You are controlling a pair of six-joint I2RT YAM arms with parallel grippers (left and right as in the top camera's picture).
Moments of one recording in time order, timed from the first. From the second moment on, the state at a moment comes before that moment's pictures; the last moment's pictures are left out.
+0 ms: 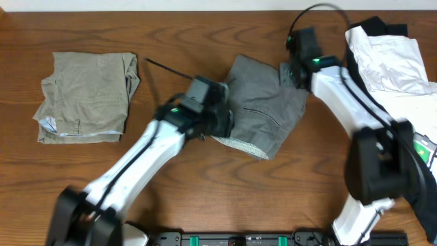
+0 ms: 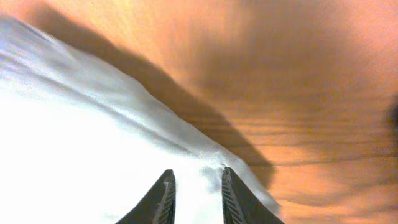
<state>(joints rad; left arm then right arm) -0.50 1.52 1.08 -0.58 0.23 -0.31 0.23 1.91 1.47 -0.58 0.11 0.16</state>
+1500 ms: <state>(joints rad) -0.31 2.20 1.55 -0.65 0.64 0.00 0.27 1.71 1.48 -0.81 -0.01 0.14</state>
